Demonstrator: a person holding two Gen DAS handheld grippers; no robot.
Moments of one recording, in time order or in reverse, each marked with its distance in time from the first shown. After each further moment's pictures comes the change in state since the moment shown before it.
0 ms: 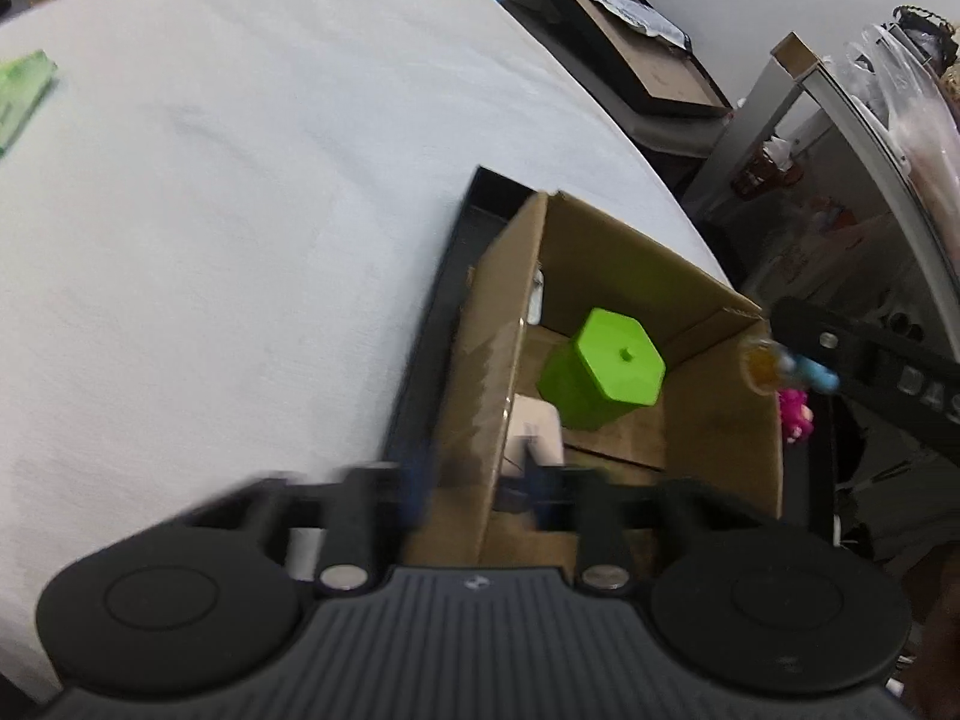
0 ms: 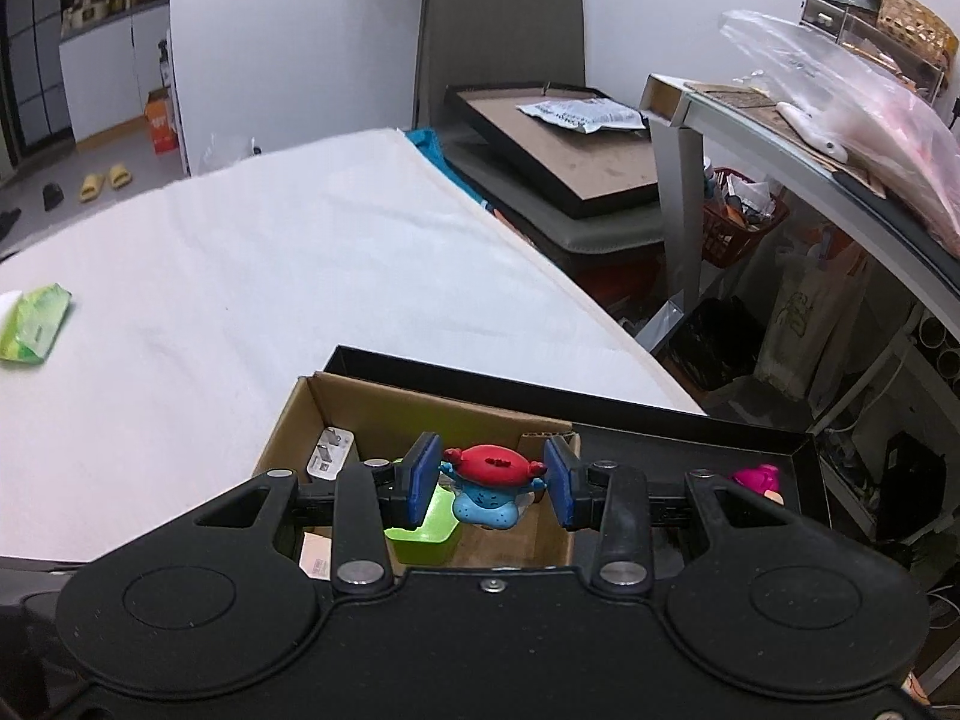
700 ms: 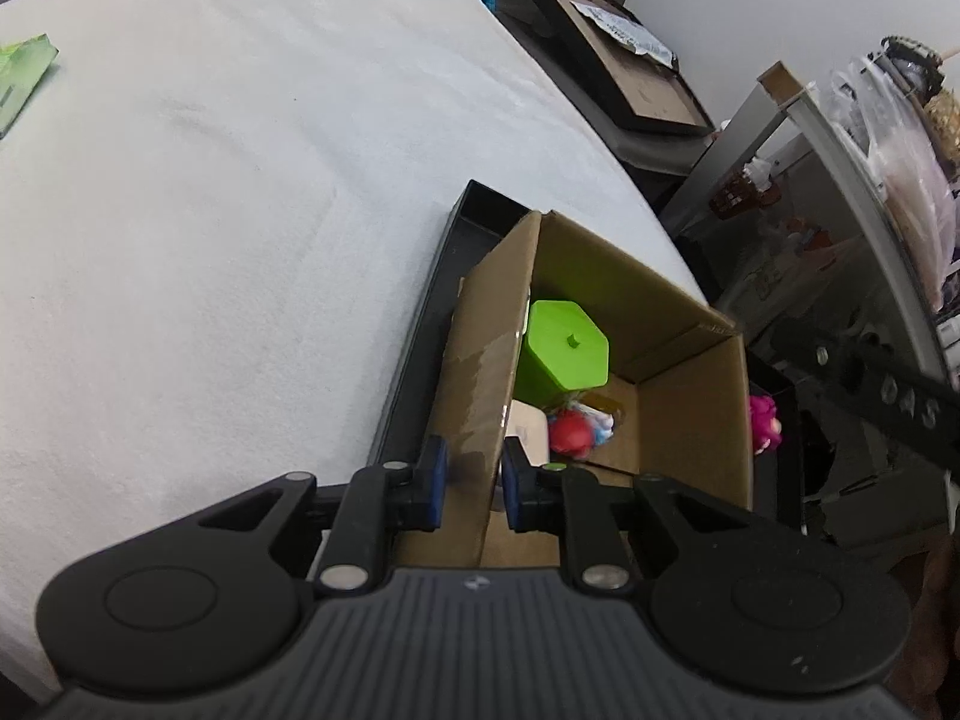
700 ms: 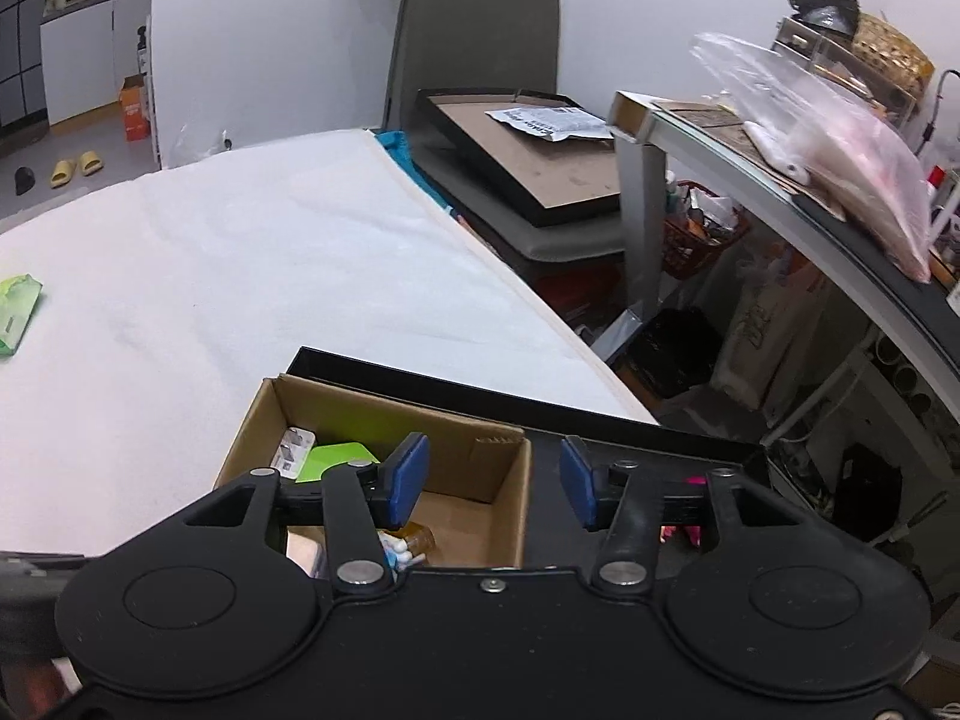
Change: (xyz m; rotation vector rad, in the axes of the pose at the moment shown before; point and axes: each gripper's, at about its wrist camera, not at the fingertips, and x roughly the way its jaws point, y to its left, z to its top) left arm -0.011 0.010 0.002 -0.038 -0.017 -0.076; right arm -0.019 -0.006 0.001 -0.024 -0.005 -0.081
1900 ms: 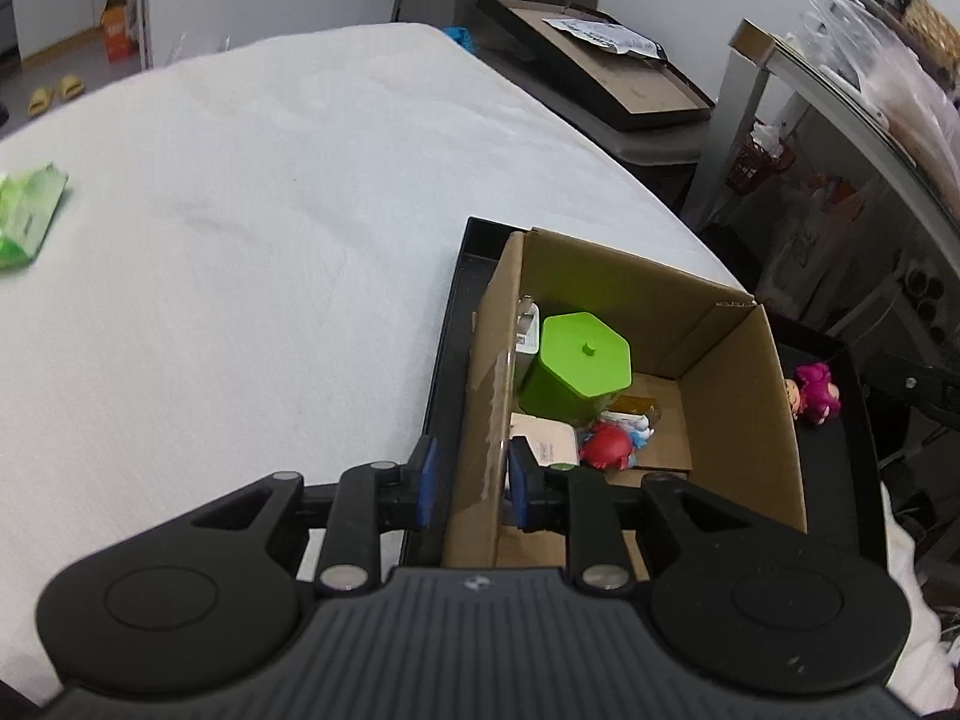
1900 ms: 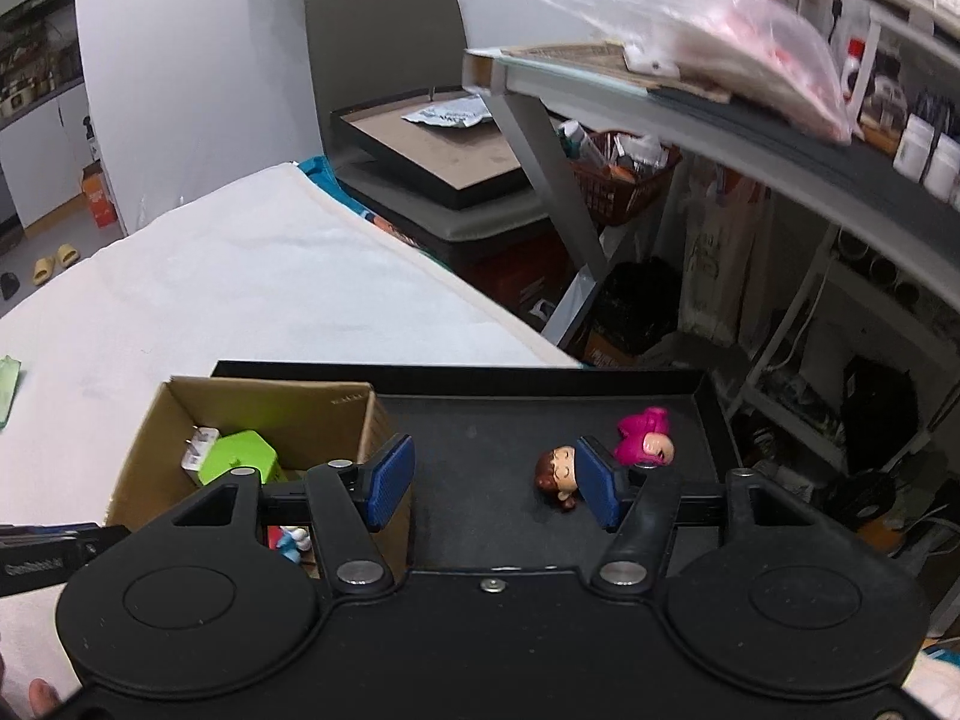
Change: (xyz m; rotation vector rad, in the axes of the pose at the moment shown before) left arm -0.002 -0.033 -0.011 0.208 -0.091 0.173; right arm 0.016 -0.093 -0.045 0.213 -0.021 0.047
